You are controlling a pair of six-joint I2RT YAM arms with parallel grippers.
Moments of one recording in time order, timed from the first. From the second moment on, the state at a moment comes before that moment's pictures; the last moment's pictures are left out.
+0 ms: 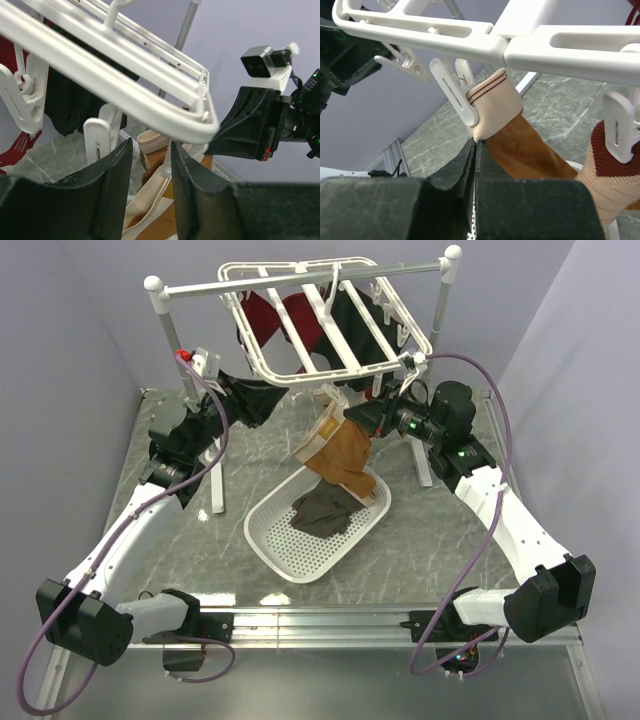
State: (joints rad) left arm -0.36 1.17 1.13 0.34 0.41 -0.46; right arm 0.35 1.28 1.21 0.06 -0.63 0.46
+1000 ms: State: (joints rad) left arm -0.38 1.25 1.15 0.40 0.49 -0.52; right arm 0.44 1.17 1.17 0.08 -0.67 0.37
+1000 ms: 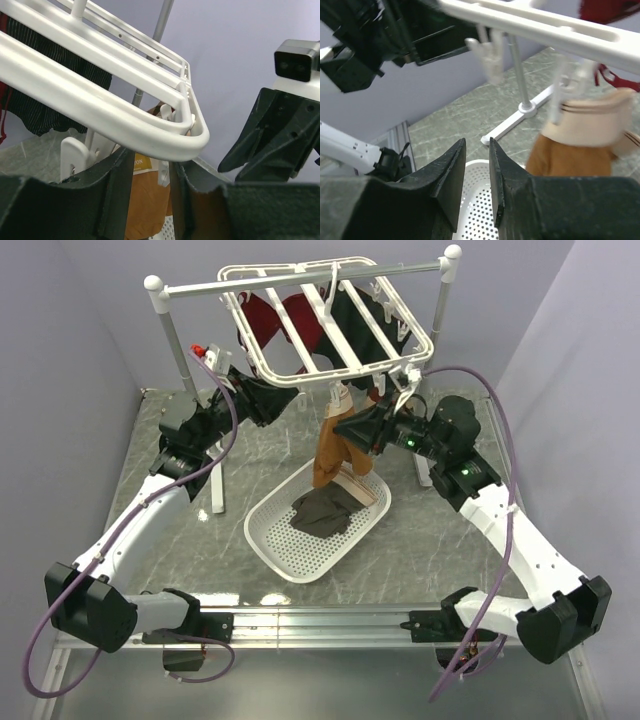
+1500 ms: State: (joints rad) left arm -0.39 1.25 1.17 0.40 0.49 -0.52; right arm 0.62 1.29 1.25 0.15 -0.46 0.17
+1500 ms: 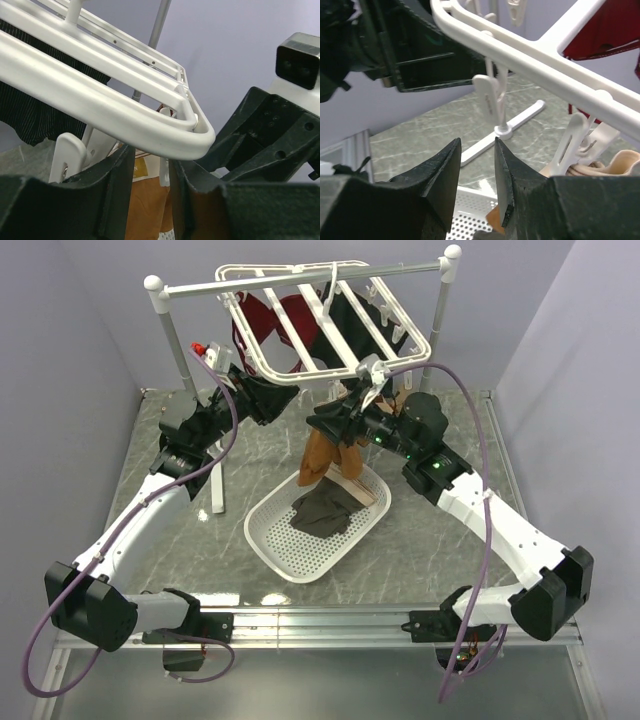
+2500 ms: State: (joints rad) left arm -0.39 1.25 1.17 0.40 0.50 -0.57; right arm 0.68 1.40 1.26 0.30 -0.38 0.12
